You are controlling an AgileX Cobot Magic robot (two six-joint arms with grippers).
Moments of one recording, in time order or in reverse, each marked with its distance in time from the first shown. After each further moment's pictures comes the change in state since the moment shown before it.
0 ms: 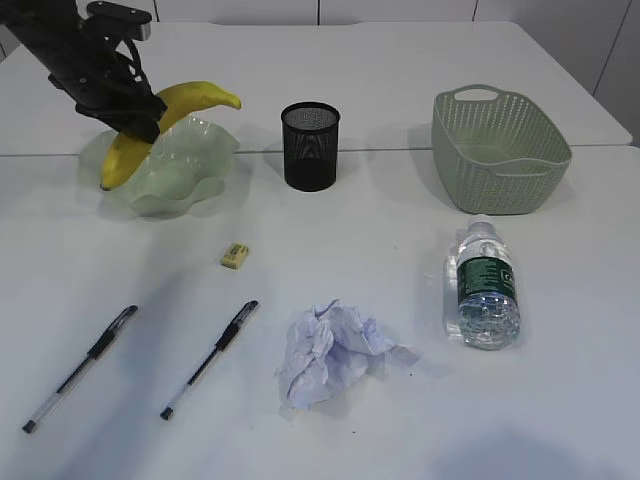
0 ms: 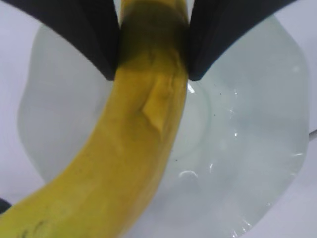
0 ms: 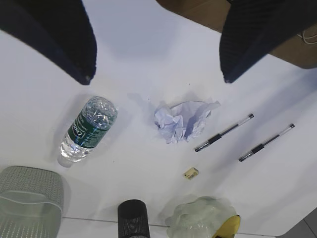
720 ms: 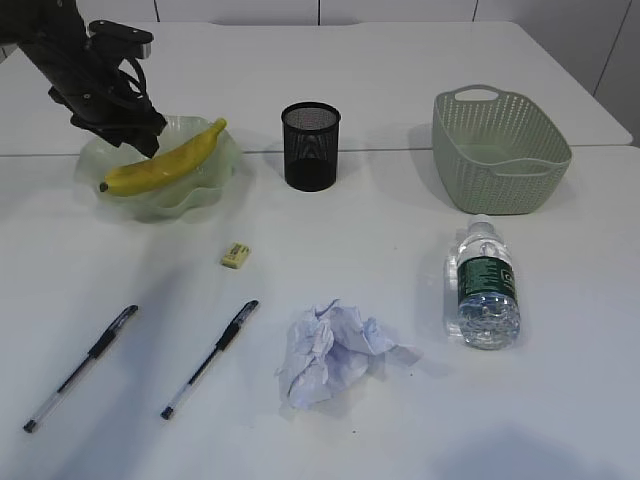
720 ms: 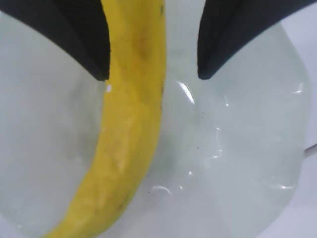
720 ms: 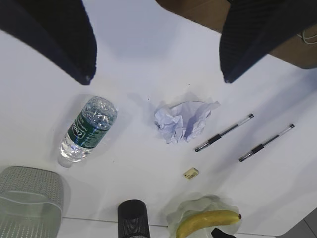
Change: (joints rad) left arm 0.000 0.056 -0.022 0.067 -0.006 -0.061; right arm 0.000 0.000 0.000 0.000 0.000 0.002
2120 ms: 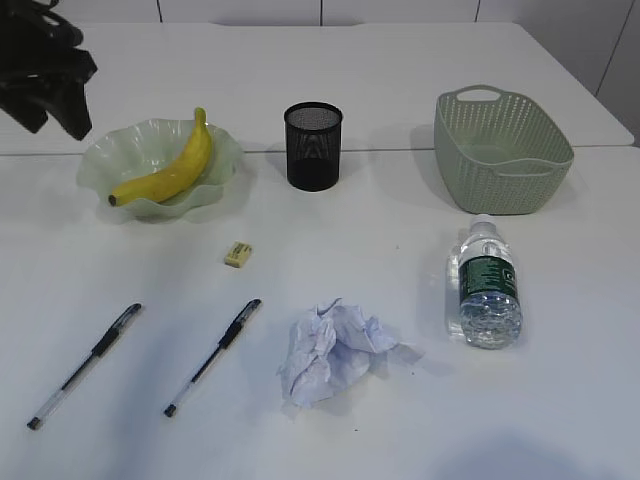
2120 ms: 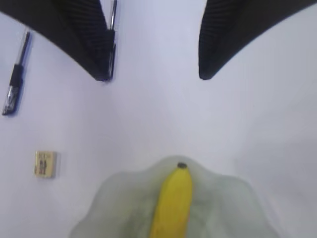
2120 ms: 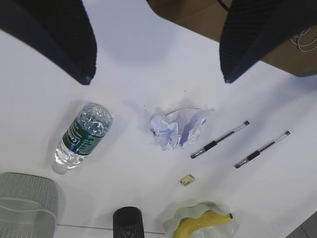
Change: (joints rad) left arm 0.000 -0.396 0.237 0.000 0.359 -0.133; right arm 0.000 0.000 0.000 0.008 0.023 0.000
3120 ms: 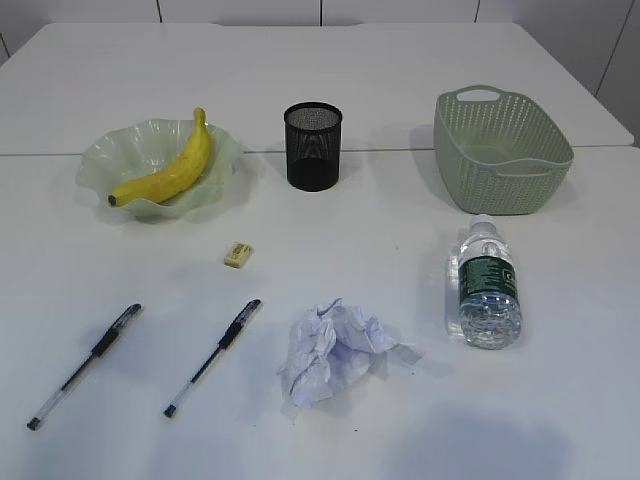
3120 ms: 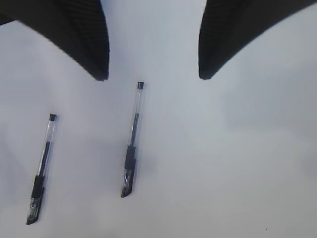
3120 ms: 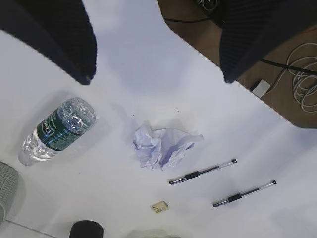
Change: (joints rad) left arm 0.000 -0.867 0.992 -0.002 -0.312 -0.051; right arm 0.000 0.146 0.000 0.110 0.000 -0.330
